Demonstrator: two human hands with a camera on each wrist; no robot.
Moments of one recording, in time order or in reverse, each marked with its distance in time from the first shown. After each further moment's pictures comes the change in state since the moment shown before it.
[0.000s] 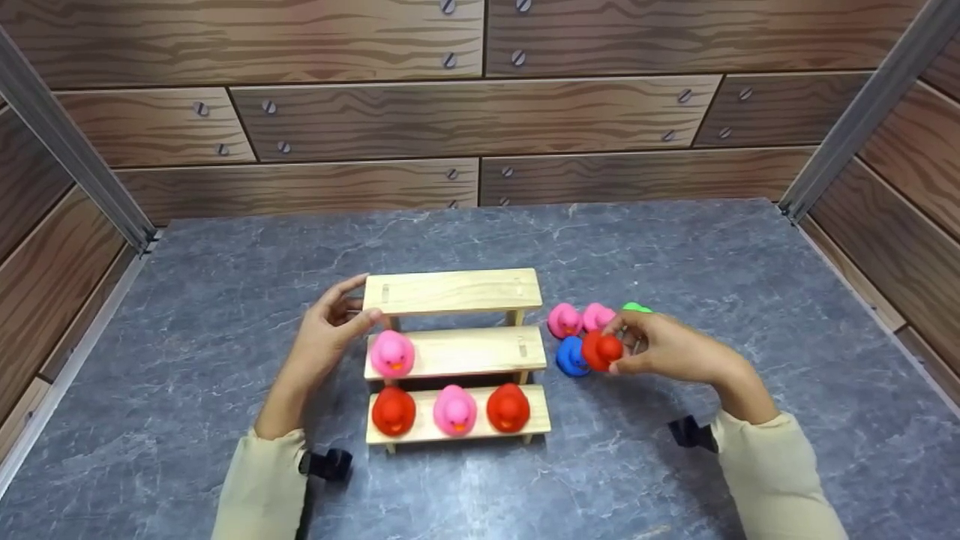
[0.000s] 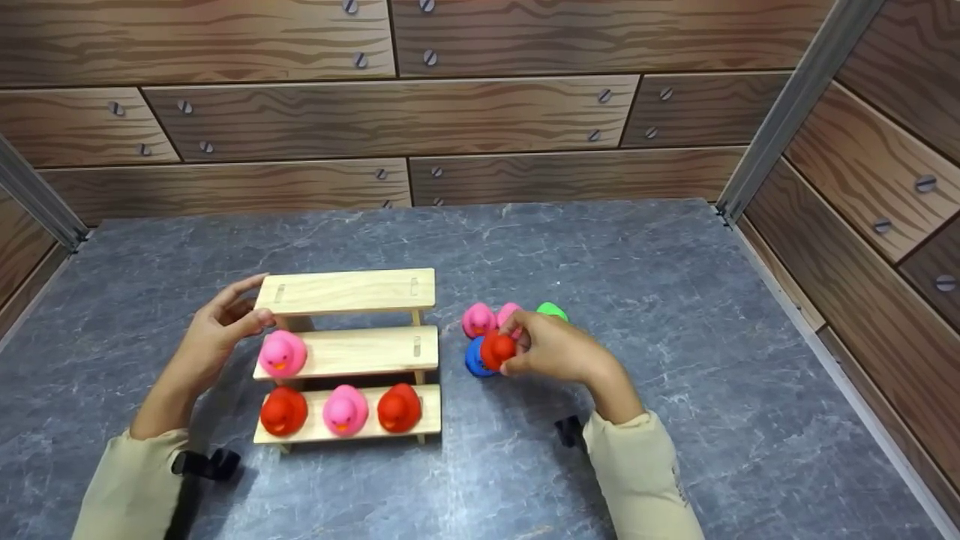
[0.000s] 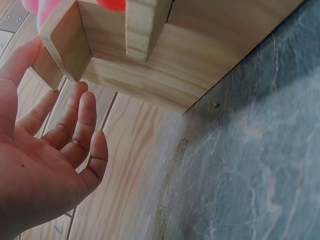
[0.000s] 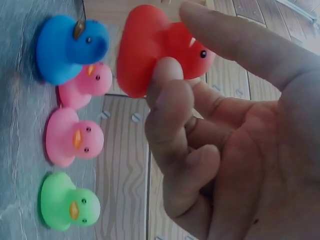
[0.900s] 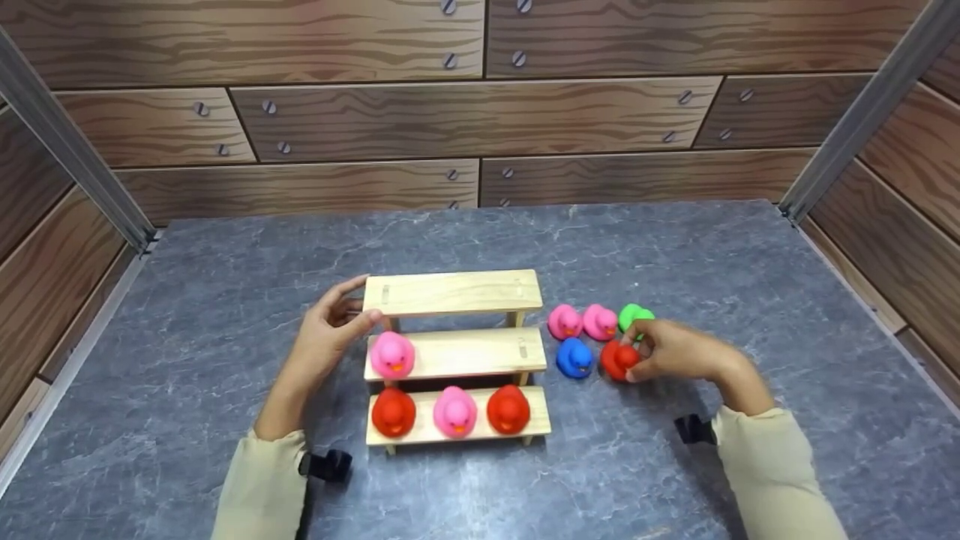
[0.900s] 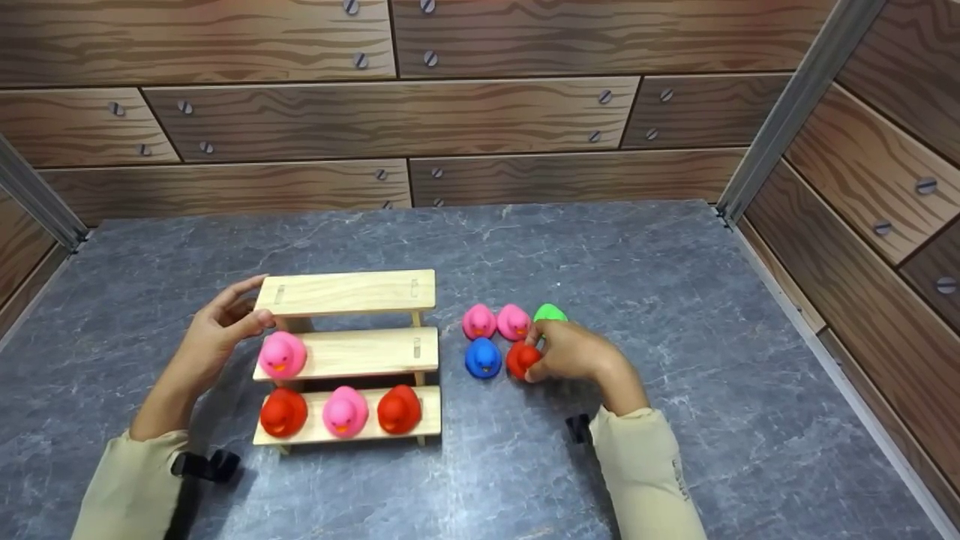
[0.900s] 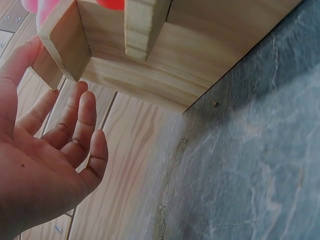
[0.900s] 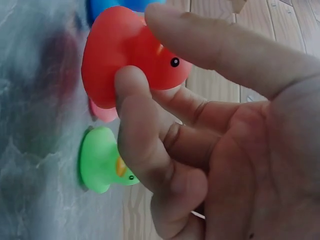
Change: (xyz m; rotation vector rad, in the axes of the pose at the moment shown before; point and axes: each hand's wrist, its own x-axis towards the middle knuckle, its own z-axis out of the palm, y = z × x) left_hand 0.000 0.000 0.000 -0.003 0.004 -0.015; right_hand 0.008 0.032 -0.005 0.005 -0.089 0.120
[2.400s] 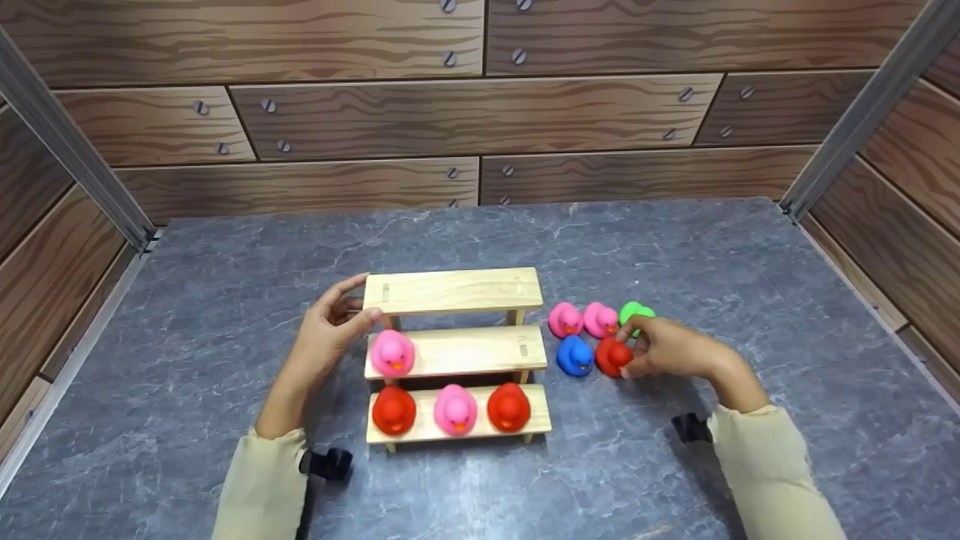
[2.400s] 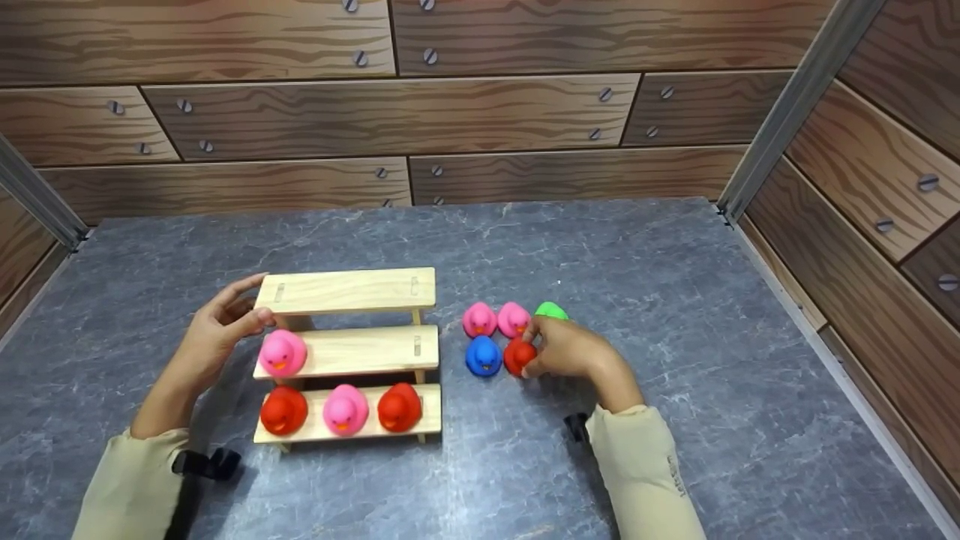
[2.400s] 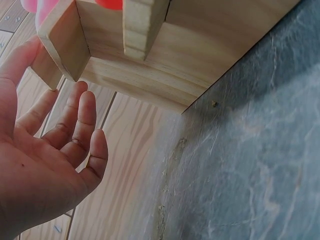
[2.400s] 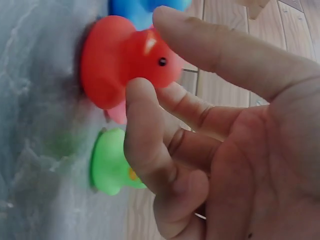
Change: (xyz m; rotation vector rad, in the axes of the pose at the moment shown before) left_hand 0.001 -0.001 -0.001 -0.005 -0.011 0.004; right_hand 0.006 0.001 0.005 -0.001 0.024 0.001
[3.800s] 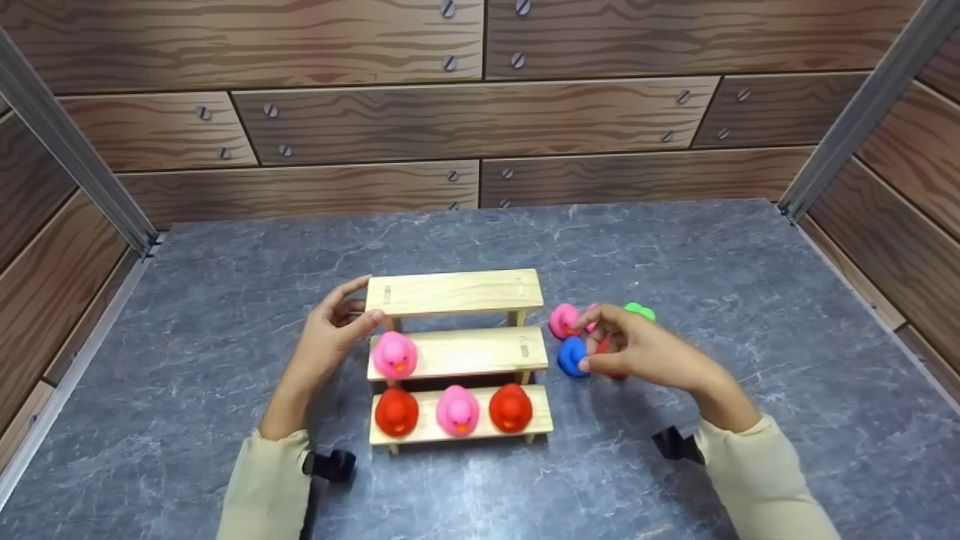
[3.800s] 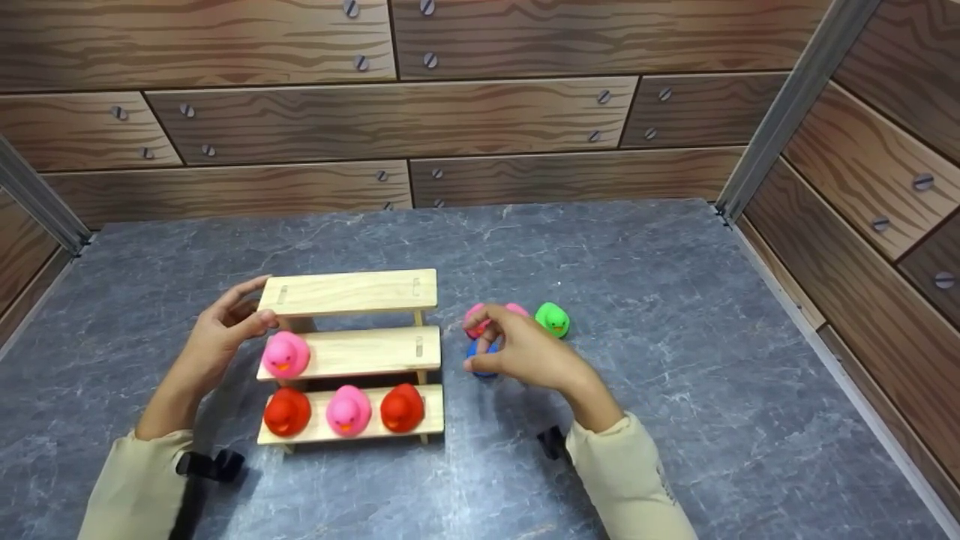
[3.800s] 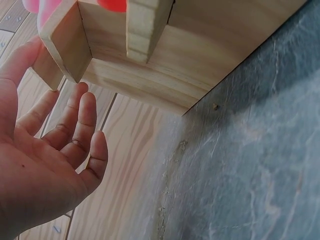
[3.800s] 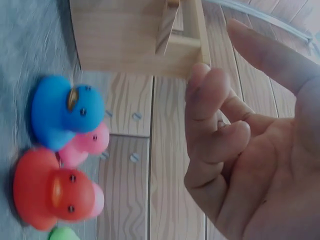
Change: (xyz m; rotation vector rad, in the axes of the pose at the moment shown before) left_hand 0.000 0.000 -0.001 0.009 -0.001 0.005; right_hand -0.011 -0.059 0.022 0.216 0.084 -0.173
